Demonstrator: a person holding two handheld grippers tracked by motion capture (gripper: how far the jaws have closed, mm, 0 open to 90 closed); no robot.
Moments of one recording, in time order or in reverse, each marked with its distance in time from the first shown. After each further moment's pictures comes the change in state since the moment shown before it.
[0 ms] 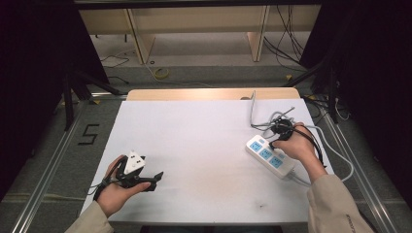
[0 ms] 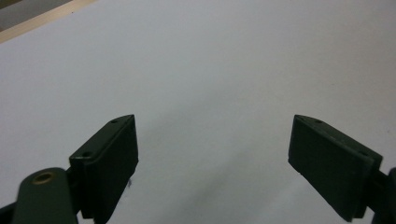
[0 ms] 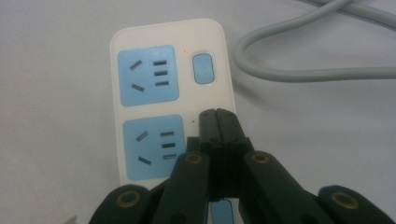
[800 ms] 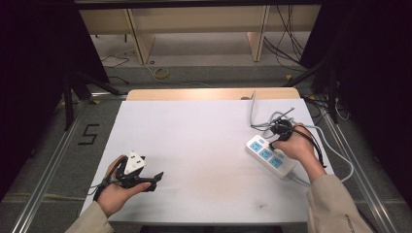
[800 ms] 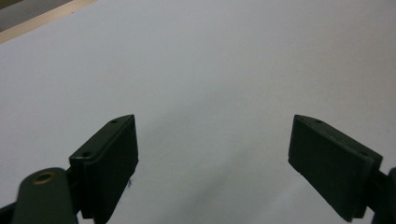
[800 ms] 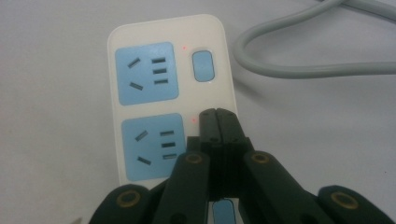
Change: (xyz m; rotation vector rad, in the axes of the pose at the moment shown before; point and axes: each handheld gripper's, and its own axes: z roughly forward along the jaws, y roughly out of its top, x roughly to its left) left arm -0.001 0.000 0.000 0.000 0.000 0.003; right arm 0.000 -0.001 0.003 0.005 -0.003 0.011
